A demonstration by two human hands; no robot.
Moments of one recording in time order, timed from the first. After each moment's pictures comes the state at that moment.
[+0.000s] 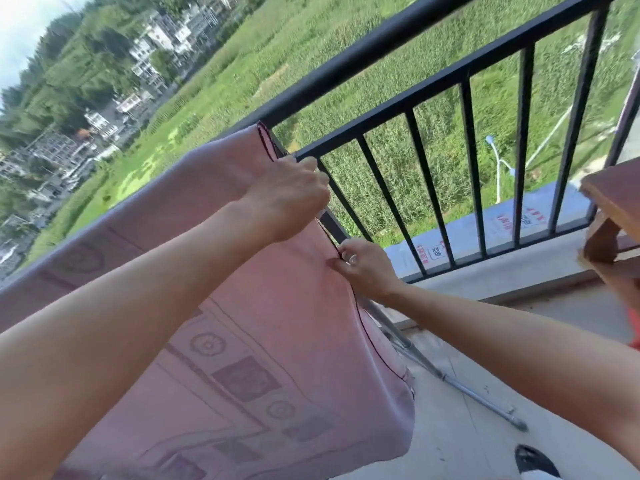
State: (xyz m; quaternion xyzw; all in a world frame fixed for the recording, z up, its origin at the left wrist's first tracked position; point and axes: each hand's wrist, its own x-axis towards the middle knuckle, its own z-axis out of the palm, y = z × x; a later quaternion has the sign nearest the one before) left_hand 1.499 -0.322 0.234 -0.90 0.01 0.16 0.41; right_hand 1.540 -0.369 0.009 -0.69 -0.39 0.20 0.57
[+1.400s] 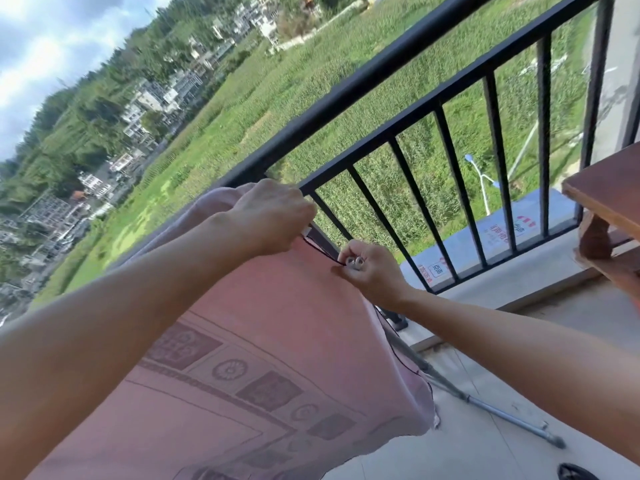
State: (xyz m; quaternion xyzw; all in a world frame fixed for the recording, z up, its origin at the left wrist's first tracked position) left_hand 1.499 -0.302 0.260 -0.88 0.04 0.19 0.43; right_hand 1.547 -0.371 0.035 -0.65 -0.36 0.14 0.65
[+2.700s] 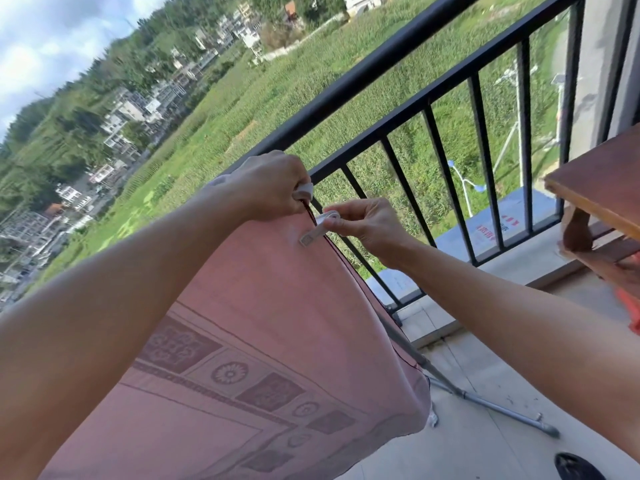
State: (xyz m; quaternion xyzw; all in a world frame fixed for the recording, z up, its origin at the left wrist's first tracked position) left_hand 1.503 -0.292 0.280 -0.98 -0.06 0.08 0.17; right_hand 1.566 -0.385 0.096 -0.41 -0.28 0.29 0.82
